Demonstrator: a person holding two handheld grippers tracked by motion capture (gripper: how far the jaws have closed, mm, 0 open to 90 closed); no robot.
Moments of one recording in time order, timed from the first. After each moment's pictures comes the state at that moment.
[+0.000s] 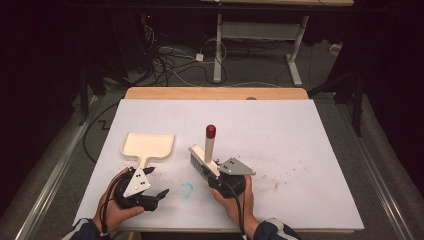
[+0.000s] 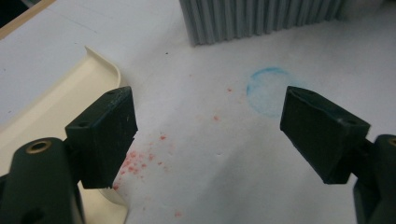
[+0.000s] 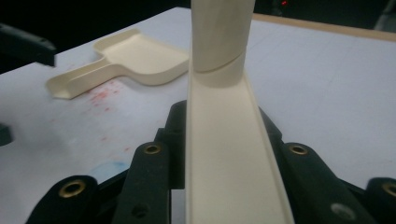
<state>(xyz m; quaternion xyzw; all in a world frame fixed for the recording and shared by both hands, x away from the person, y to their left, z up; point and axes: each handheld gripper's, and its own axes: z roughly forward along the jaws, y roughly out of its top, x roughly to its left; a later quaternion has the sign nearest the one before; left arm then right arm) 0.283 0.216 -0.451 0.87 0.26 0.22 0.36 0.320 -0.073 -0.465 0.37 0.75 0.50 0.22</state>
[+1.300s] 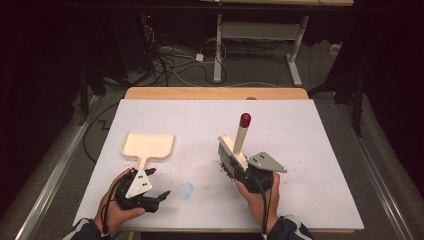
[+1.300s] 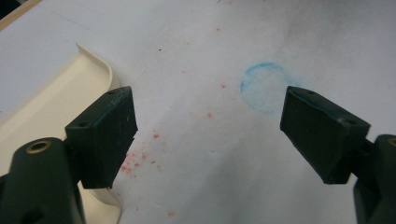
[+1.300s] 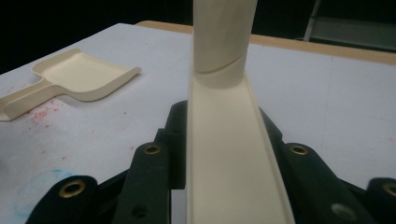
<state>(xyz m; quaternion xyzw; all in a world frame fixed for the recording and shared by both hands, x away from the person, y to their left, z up) 0.281 0.213 -0.452 0.87 0.25 0.22 0.36 0.316 -0.133 -0.430 0.43 0.72 0.48 0.27</state>
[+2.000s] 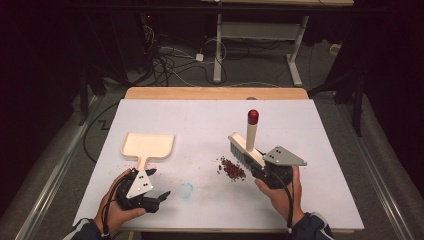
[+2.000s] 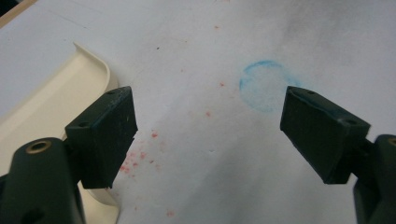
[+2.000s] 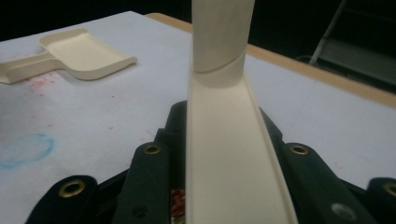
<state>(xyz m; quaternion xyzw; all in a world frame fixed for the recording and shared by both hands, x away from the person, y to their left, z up) 0.281 0.212 -0.453 0.87 0.25 0.22 0.35 0.325 -0.178 -0.410 0.34 0.76 0.46 0.29</state>
